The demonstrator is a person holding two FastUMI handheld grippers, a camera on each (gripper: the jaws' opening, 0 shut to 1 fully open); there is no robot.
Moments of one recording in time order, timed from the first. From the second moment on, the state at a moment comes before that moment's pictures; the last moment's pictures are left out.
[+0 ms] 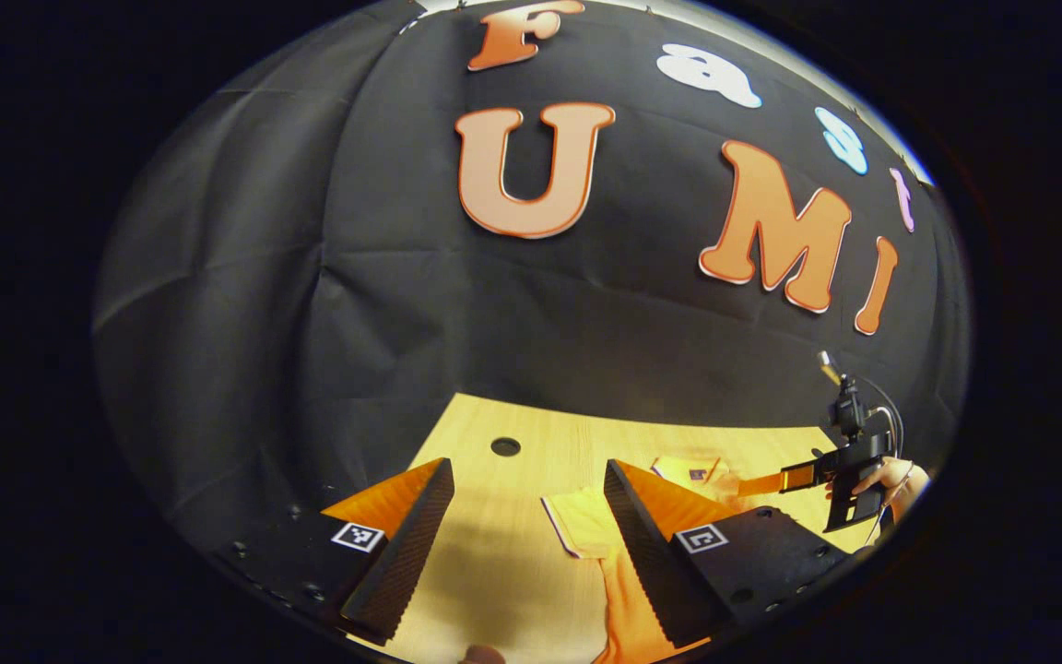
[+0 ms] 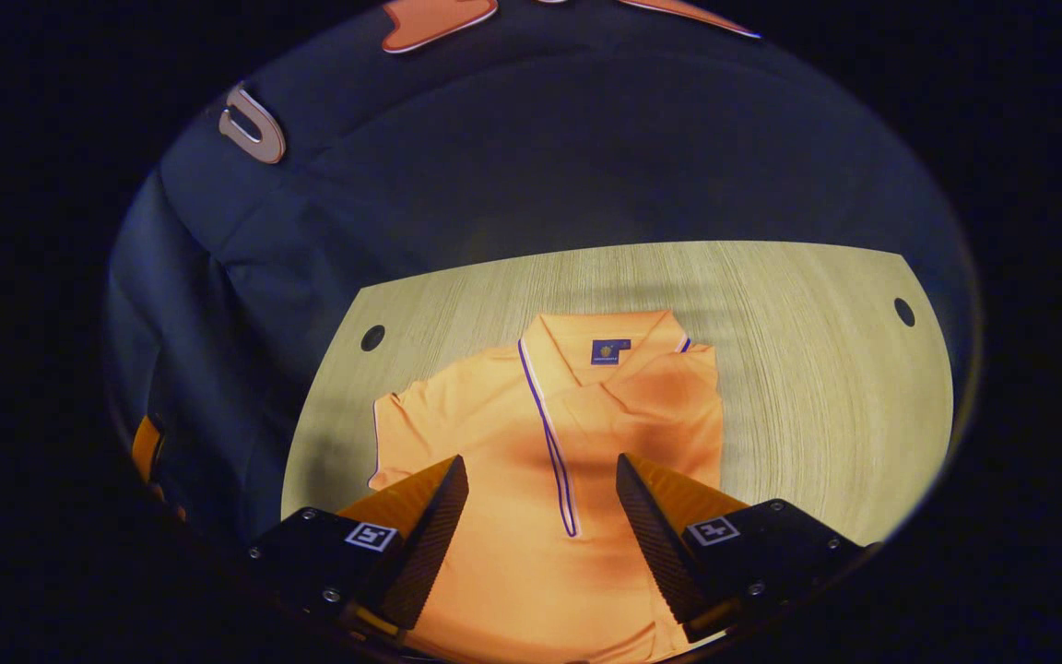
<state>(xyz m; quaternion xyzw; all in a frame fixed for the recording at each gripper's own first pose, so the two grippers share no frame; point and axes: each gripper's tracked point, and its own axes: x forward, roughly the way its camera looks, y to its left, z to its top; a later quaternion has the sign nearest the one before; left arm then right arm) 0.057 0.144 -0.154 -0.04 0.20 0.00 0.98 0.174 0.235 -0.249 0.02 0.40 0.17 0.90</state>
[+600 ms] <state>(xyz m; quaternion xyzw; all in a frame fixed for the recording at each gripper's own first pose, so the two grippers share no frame) 0.122 0.077 -0.294 -0.13 0.39 0.02 0.91 0.153 0.192 -0.196 0.04 0.35 0.20 0.91</state>
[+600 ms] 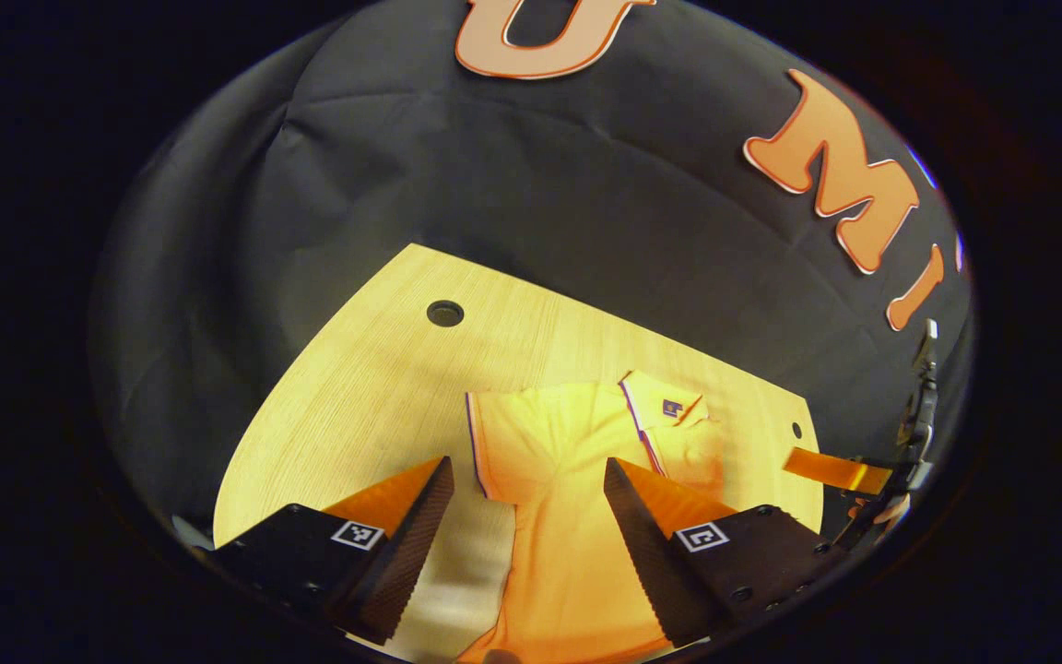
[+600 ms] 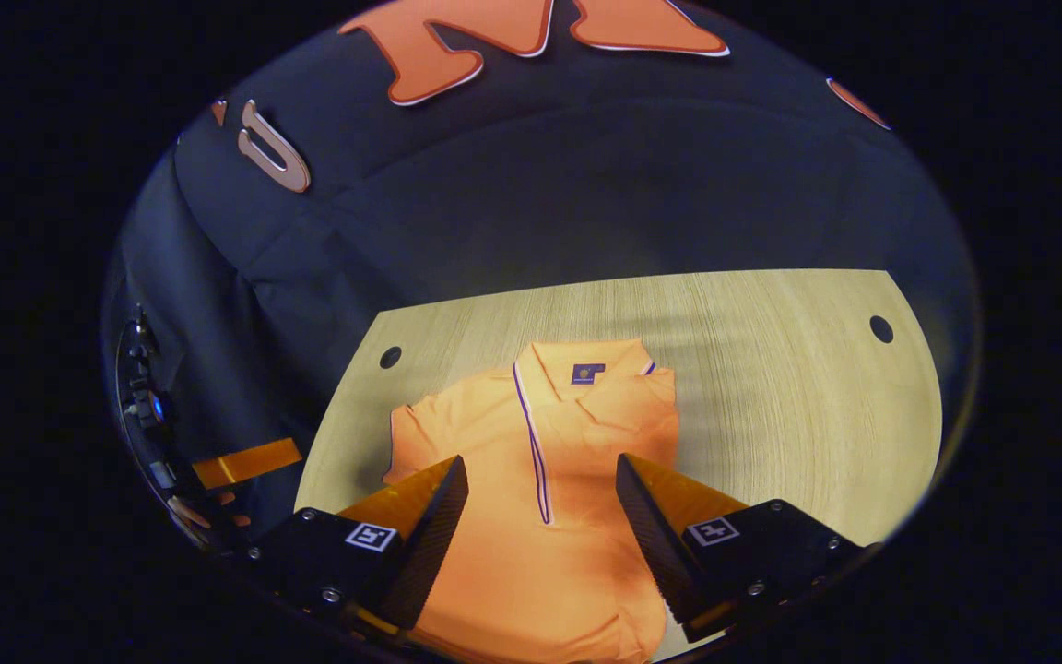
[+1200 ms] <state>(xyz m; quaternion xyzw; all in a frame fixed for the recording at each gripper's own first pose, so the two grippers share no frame) 0.165 0.078 -0.389 -0.11 0.52 0.07 0.85 0.132 0.108 -0.144 0.04 0.27 0.17 0.95</state>
